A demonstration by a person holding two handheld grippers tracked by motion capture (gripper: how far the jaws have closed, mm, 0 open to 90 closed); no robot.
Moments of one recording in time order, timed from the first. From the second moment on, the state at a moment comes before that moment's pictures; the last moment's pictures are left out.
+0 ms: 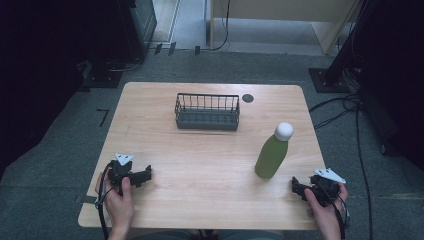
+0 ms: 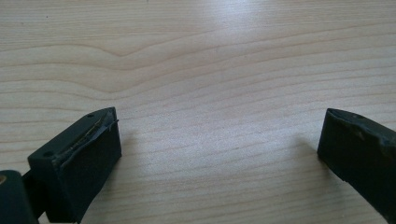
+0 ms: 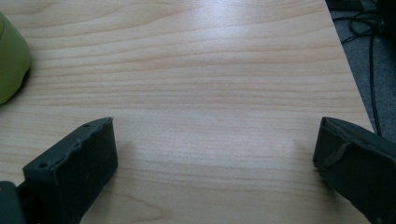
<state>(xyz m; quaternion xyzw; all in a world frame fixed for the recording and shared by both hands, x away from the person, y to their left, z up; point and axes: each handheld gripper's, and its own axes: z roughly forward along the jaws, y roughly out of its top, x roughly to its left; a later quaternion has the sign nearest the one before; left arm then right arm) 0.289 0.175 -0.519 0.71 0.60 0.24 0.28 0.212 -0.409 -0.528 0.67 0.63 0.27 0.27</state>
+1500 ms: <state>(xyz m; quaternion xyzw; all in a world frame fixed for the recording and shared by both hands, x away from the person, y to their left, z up) 0.289 0.175 -0.519 0.71 0.60 0.24 0.28 0.201 -0.316 -0.465 0.55 0.69 0.40 0.25</state>
